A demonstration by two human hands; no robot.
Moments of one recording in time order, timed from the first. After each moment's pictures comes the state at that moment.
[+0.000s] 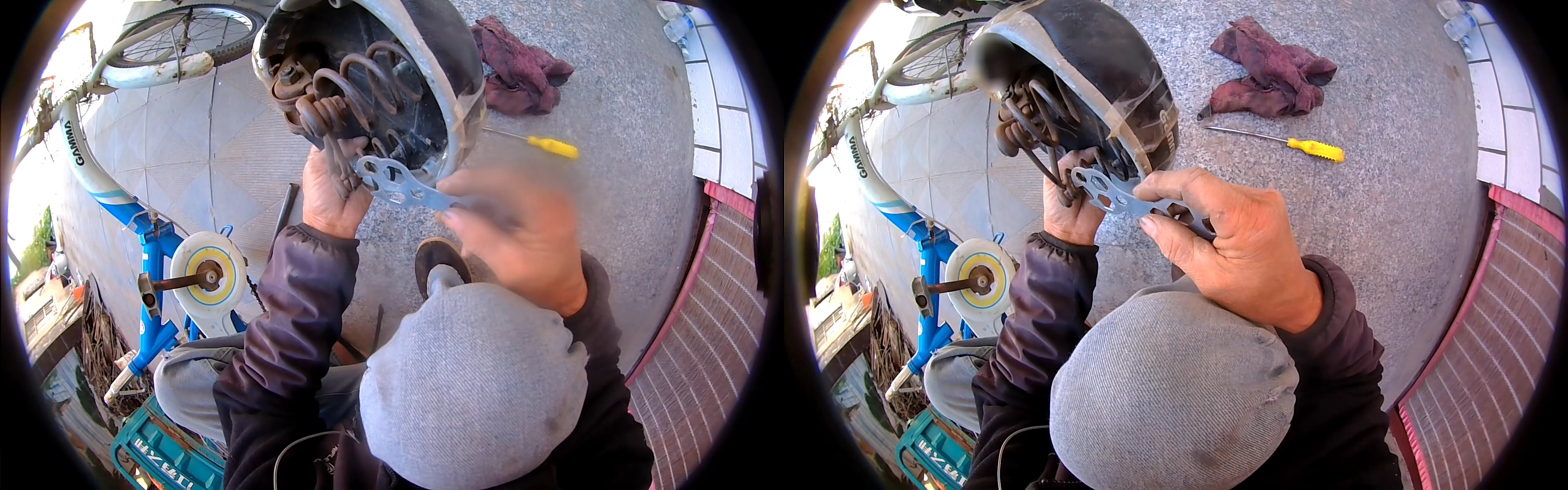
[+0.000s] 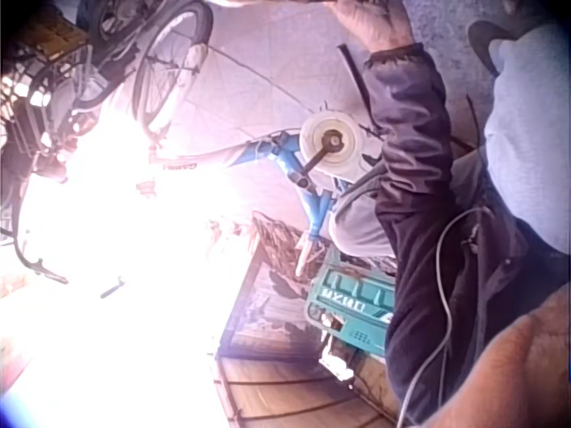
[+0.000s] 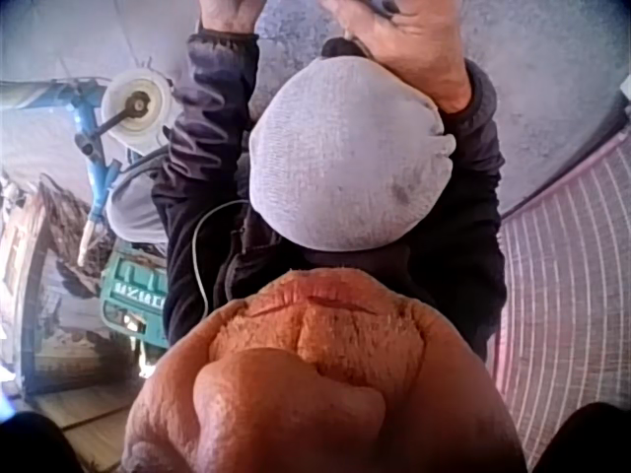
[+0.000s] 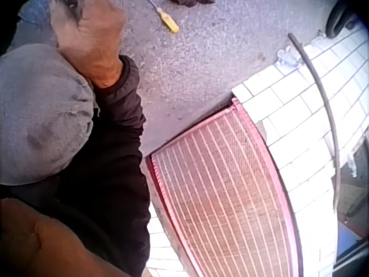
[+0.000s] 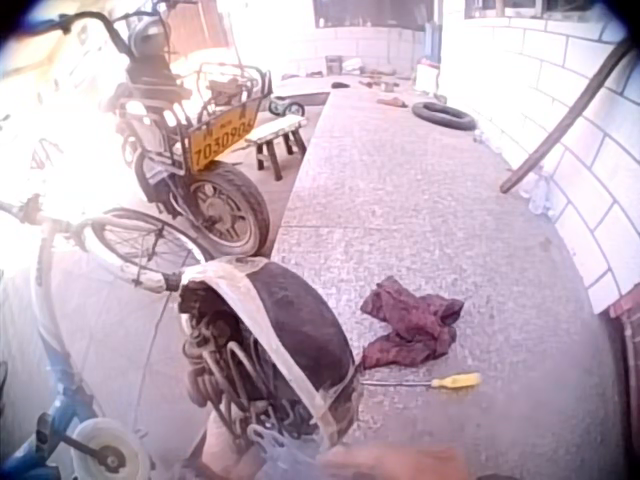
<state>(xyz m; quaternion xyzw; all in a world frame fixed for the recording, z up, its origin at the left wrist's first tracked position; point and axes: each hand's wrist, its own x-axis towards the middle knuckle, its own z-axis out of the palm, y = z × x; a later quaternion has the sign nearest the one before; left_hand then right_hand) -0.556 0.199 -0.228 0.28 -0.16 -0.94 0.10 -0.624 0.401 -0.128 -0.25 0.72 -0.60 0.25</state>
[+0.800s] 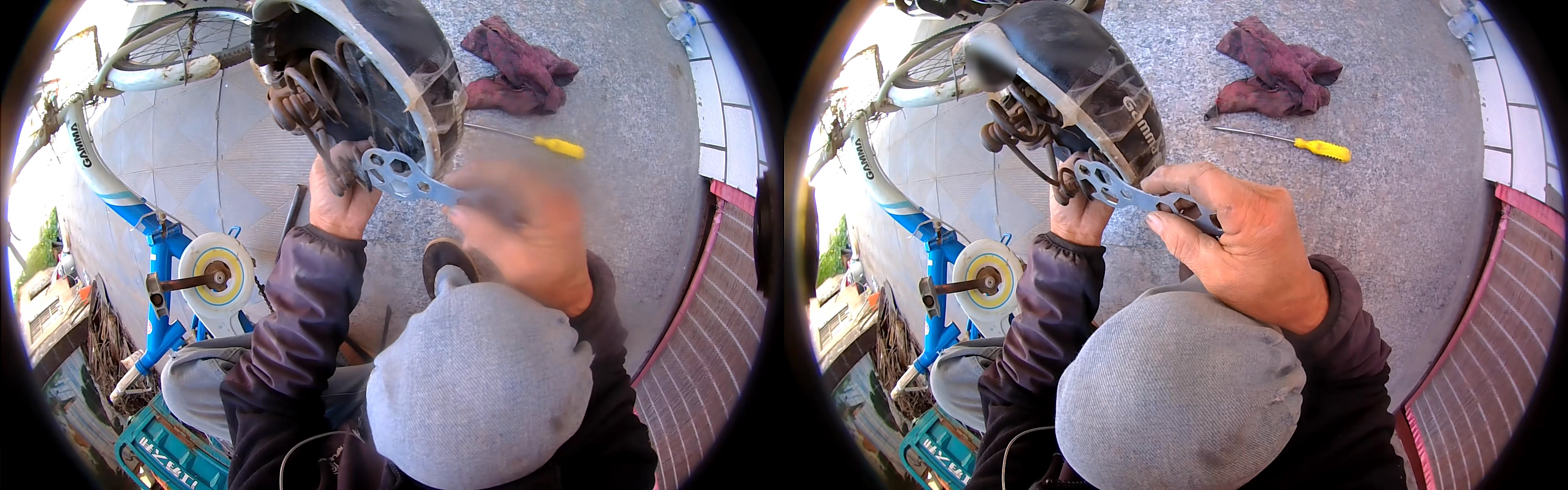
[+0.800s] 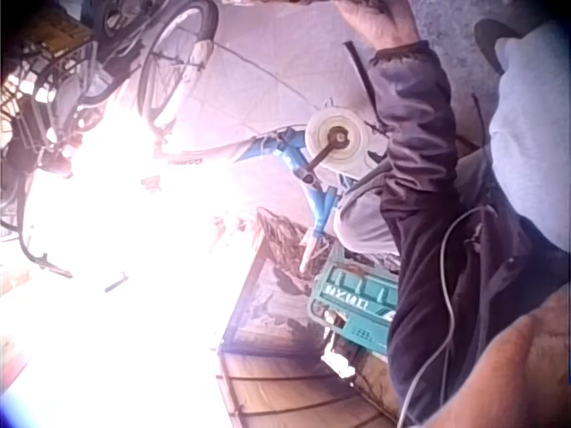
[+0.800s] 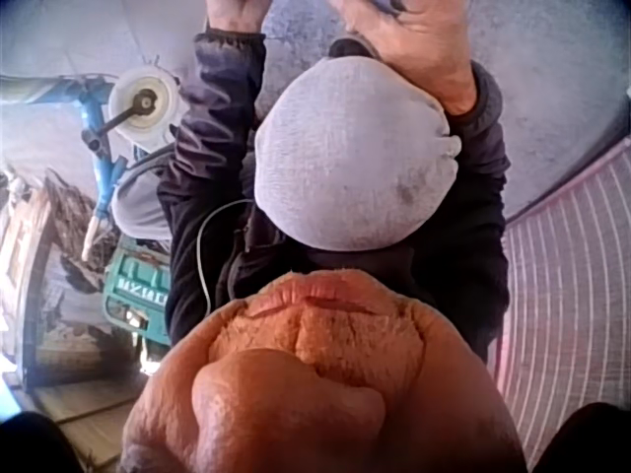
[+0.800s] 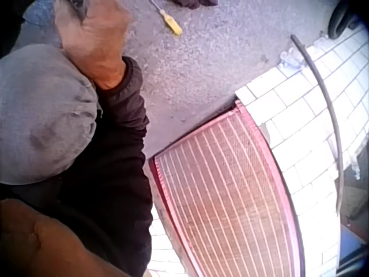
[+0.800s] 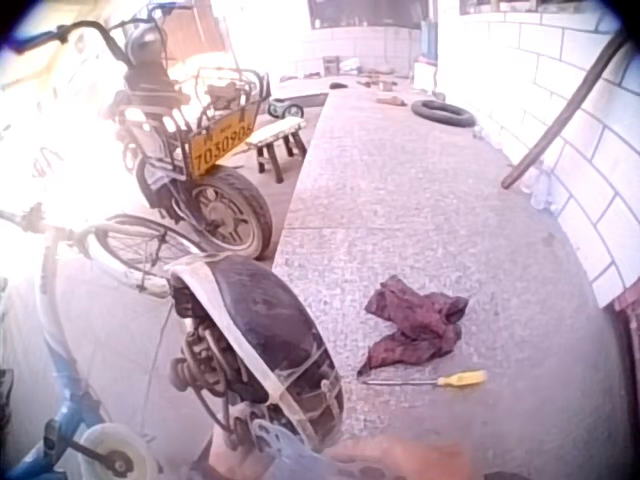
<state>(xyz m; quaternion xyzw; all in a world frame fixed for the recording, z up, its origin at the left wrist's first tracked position) -0.549 0.196 -0.240 0.23 -0.13 -0.96 0.07 -0.624 0.399 -0.126 -0.24 0.72 -0.60 0.25</state>
